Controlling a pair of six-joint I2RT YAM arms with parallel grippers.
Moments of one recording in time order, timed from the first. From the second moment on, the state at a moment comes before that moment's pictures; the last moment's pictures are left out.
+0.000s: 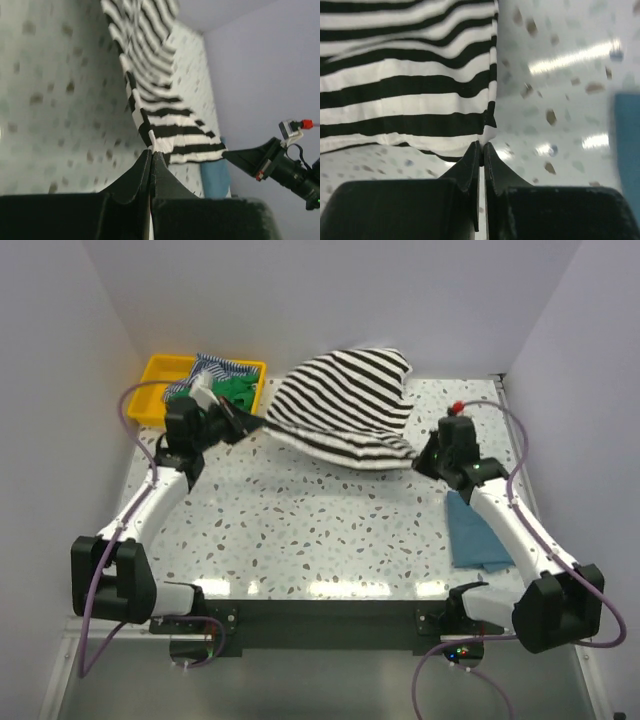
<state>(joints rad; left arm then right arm) -0.10 1.34 1.01 0.14 0.51 -0.80 0.24 1.20 1.07 -0.50 0.10 0.60</state>
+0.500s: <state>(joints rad) -0.27 1.09 0.44 -0.13 0.41 -0.79 0.24 1.07 0.56 -0.70 0.01 0.80</state>
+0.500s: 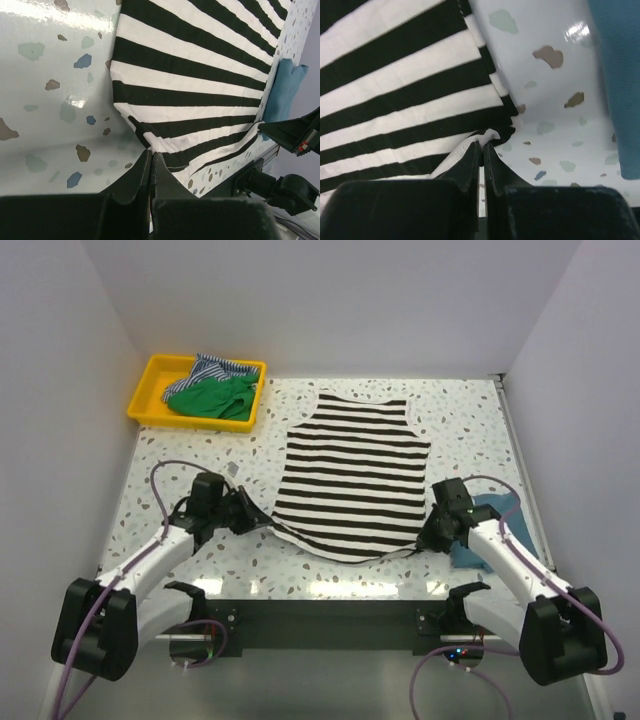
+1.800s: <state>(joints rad) -0.02 1.44 1.20 -0.37 0.21 -0.59 1.24 2.07 1.71 -0.78 0.35 0.94</state>
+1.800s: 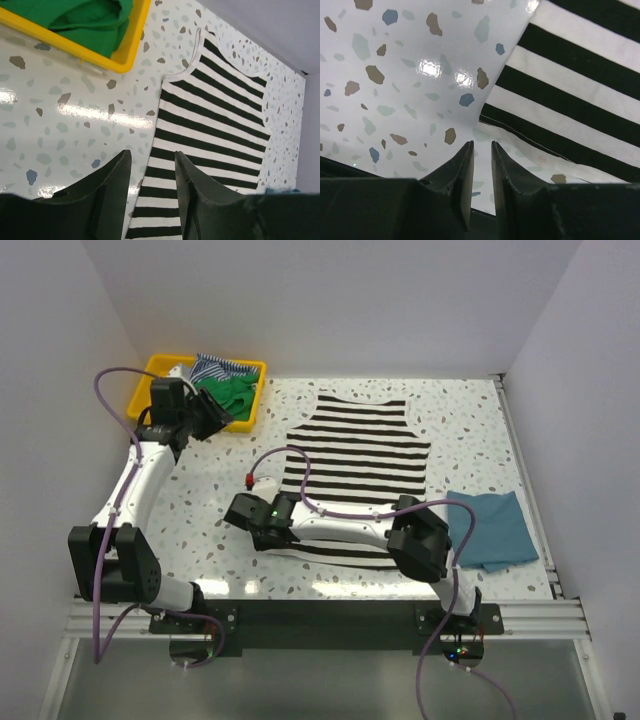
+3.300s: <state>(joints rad) -0.21 1.50 1.04 -0.22 0.25 -0.65 1.25 1.68 1.16 -0.60 0.18 0.93</state>
